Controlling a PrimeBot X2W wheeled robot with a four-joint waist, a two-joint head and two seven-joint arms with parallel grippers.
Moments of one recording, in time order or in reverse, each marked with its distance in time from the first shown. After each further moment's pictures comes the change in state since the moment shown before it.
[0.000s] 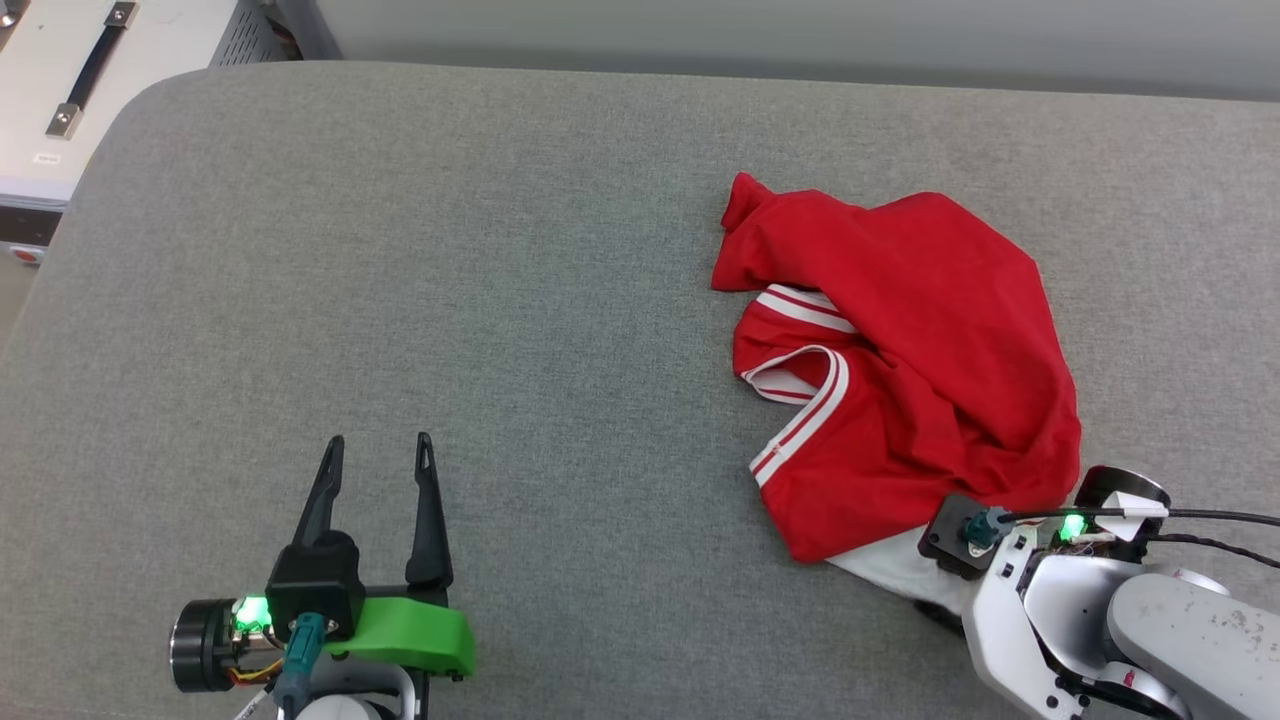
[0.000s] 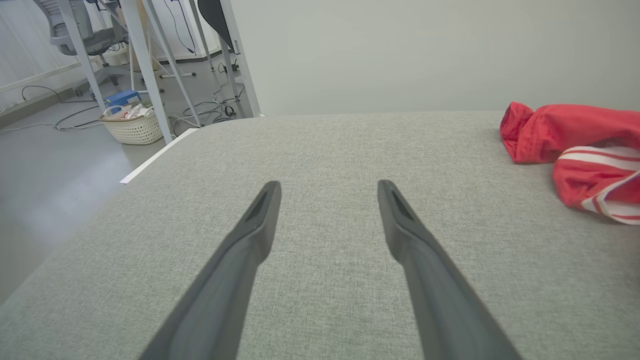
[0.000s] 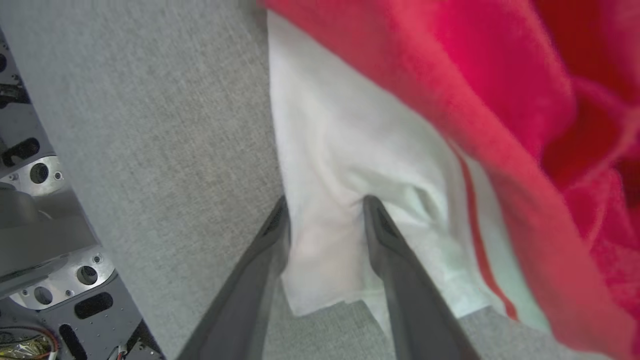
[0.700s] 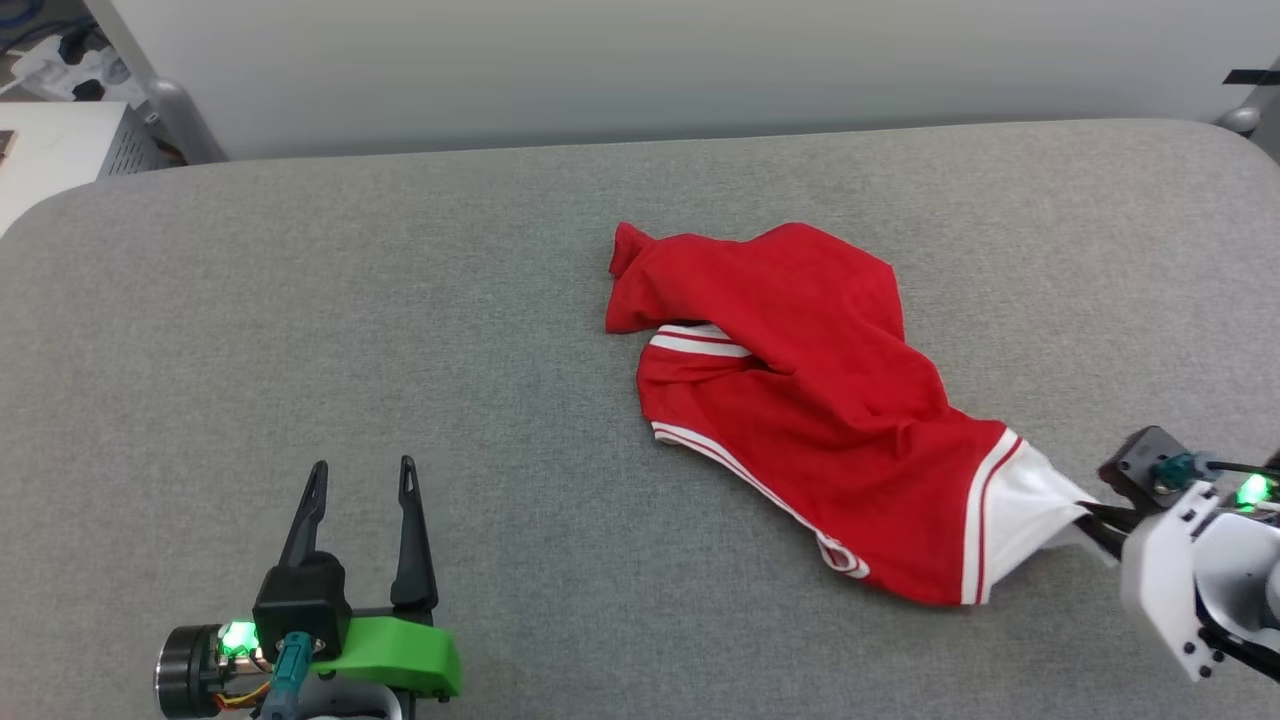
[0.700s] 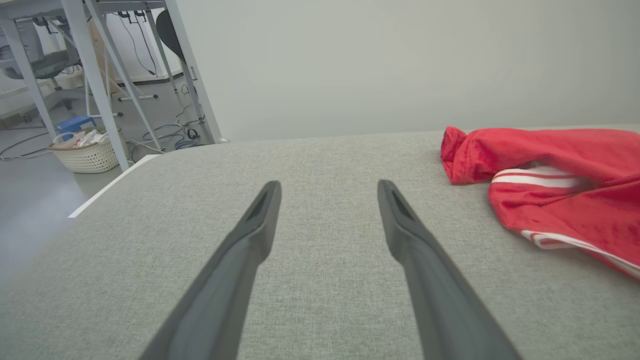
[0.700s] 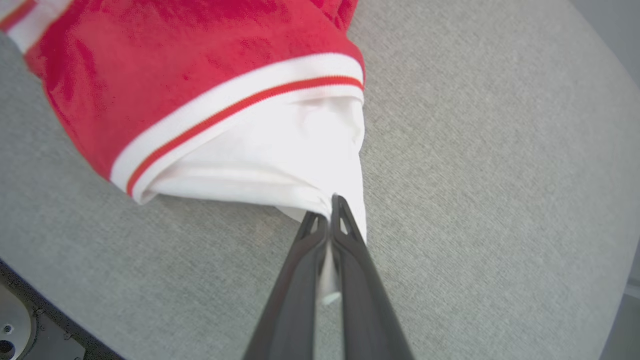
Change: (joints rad) left arm 0.034 0.001 0.028 0.004 0.004 -0.002 0.000; right arm 0.100 -0.110 -0.230 0.096 0.015 0.000 -0.241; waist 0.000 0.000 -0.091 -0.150
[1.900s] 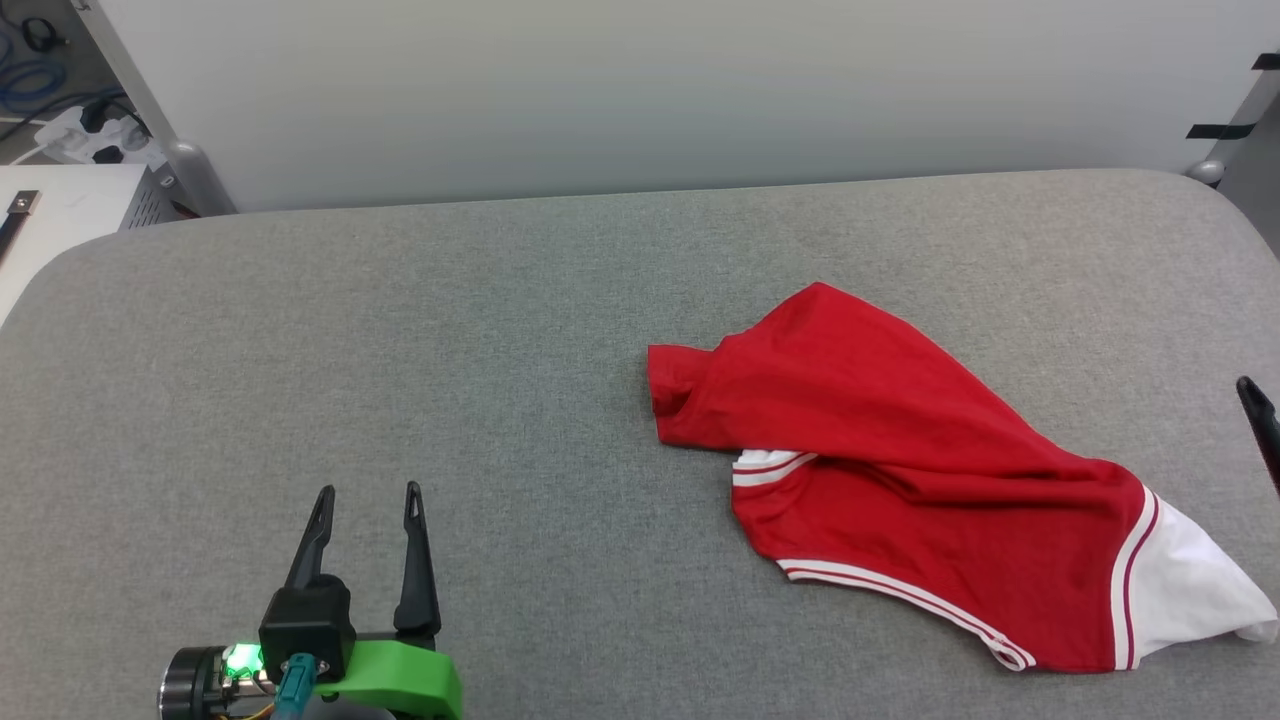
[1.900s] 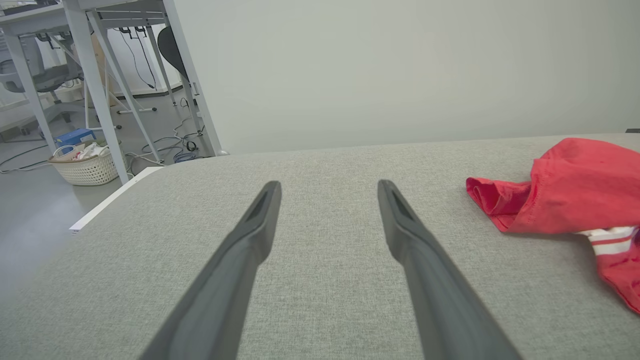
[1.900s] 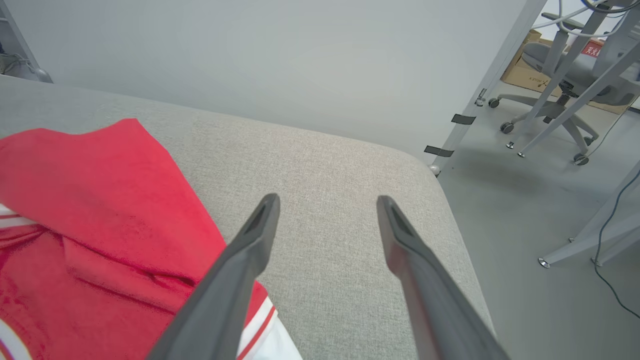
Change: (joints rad) left arm 0.036 0.003 -0.005 0.004 0.003 -0.013 0.000; right arm 0.209 0.052 -0.559 0.233 0.047 0.000 -0.435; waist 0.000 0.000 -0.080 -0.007
